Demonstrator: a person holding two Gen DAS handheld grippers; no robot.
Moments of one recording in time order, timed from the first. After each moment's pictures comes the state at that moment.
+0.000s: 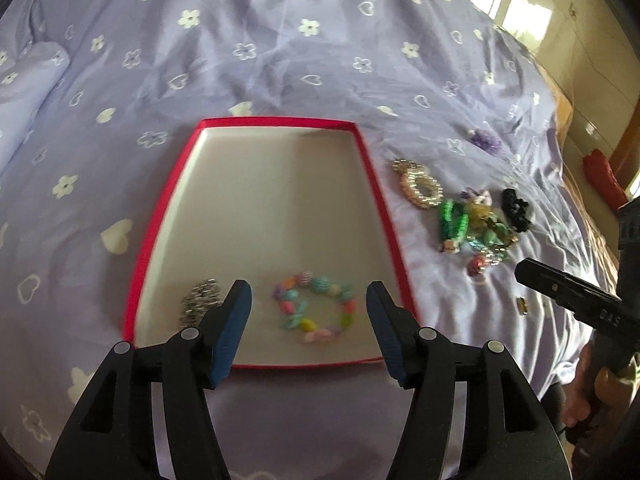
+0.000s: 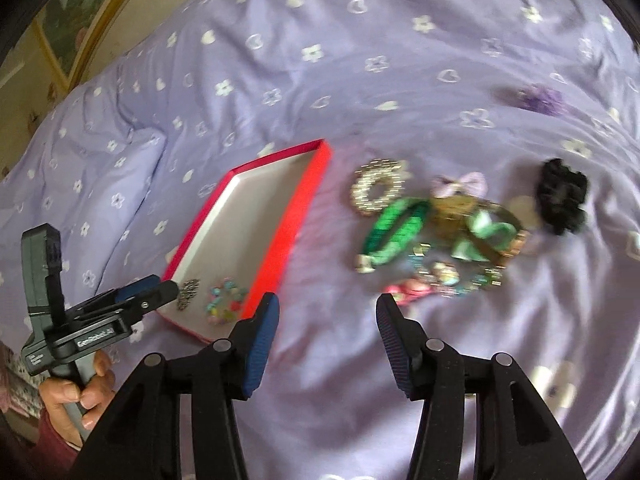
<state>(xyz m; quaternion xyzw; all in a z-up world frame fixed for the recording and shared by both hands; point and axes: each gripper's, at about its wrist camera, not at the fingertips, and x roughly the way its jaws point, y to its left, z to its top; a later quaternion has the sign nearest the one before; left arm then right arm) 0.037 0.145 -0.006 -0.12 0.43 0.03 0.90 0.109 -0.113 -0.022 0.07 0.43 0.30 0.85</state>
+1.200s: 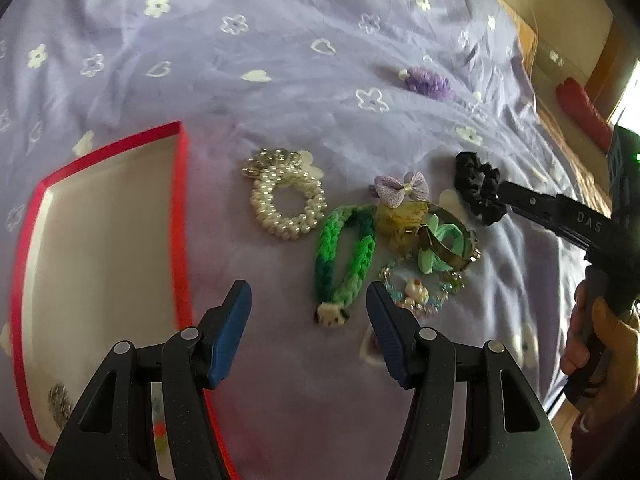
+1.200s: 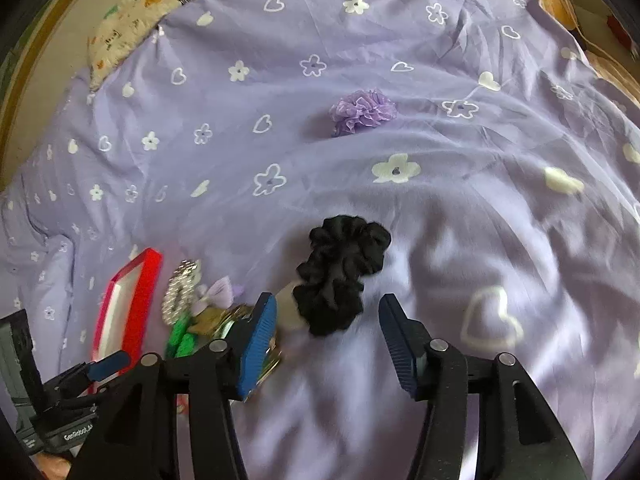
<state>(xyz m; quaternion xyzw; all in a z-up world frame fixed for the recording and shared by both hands) 0.170 0.016 -0.030 -0.04 0.49 -0.06 0.87 0.224 -0.239 -0.052 0.15 0.43 0.15 0.88</state>
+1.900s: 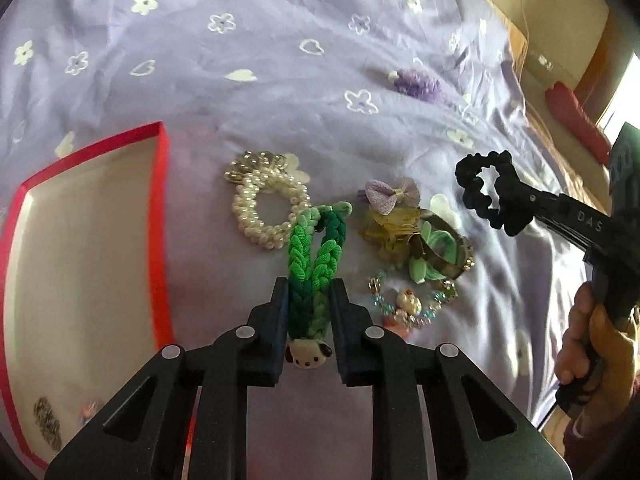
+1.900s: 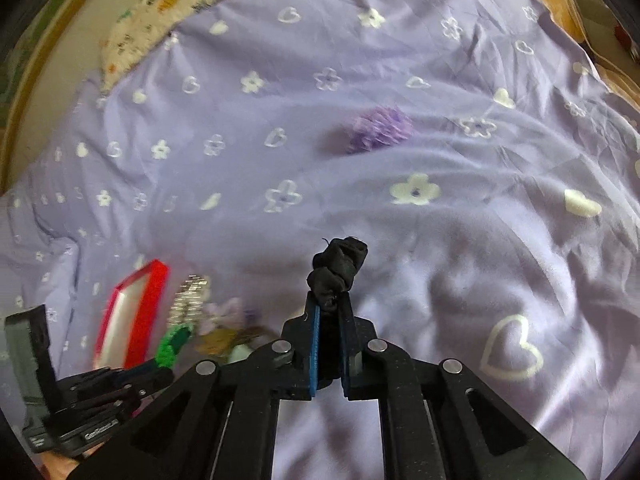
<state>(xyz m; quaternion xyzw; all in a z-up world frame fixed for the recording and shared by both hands) 0.167 0.022 -0.030 -0.07 0.48 -0.08 0.87 0.215 -0.229 -0.036 0.16 0.40 0.18 0.89</state>
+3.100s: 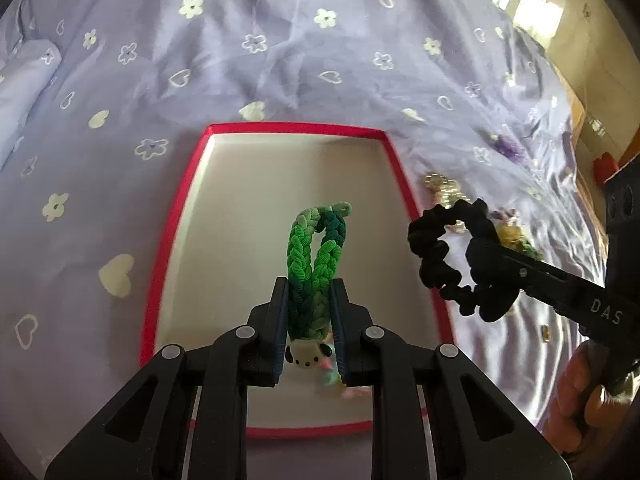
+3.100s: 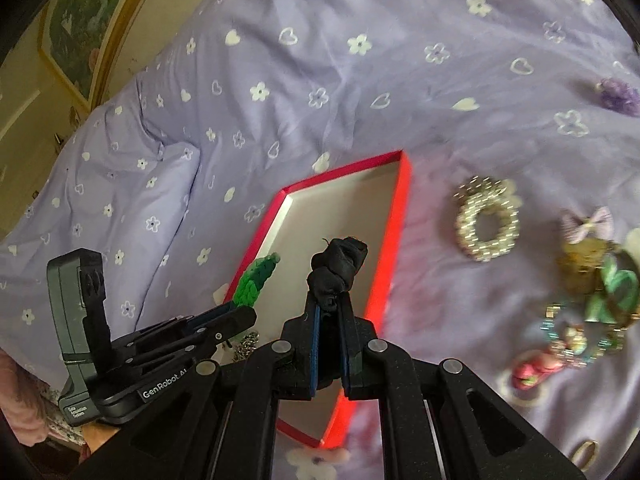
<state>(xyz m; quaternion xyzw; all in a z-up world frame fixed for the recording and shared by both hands) 0.081 0.179 -0.016 -0.12 0.45 0.05 0.88 0.151 -0.013 -0.024 0.12 0.45 0.38 0.80</state>
